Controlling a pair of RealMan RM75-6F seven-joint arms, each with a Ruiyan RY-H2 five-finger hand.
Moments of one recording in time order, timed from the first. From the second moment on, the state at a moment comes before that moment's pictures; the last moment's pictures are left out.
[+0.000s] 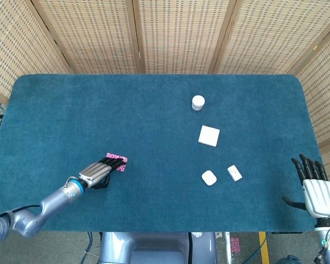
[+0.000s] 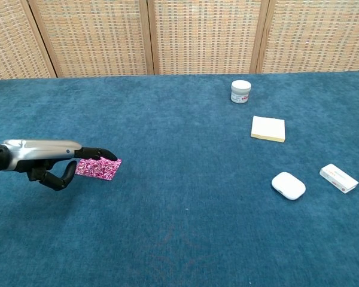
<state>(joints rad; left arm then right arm) -0.74 -1.37 -0.04 -1.50 1.32 0.58 -0.11 0.10 -1.14 0.07 -1.56 -1.42 1.39 -0.09</state>
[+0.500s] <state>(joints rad) -0.76 -1.39 -0.02 -1.48 1.18 0.57 0.02 0.10 -1.14 0.08 -1.57 -1.42 1.40 -0.09</state>
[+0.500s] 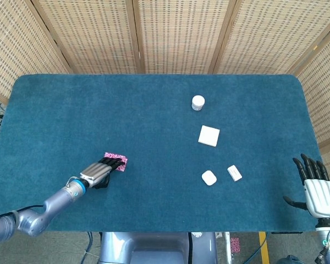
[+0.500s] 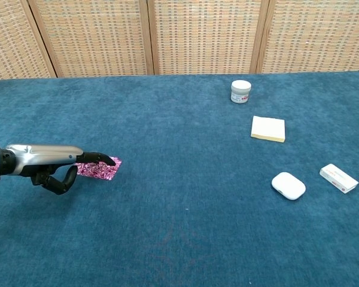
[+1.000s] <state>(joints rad) -0.77 -1.34 0.00 -1.45 1.07 0.56 0.06 0.10 -1.14 0.07 -1.56 -1.41 1.40 -0.09</state>
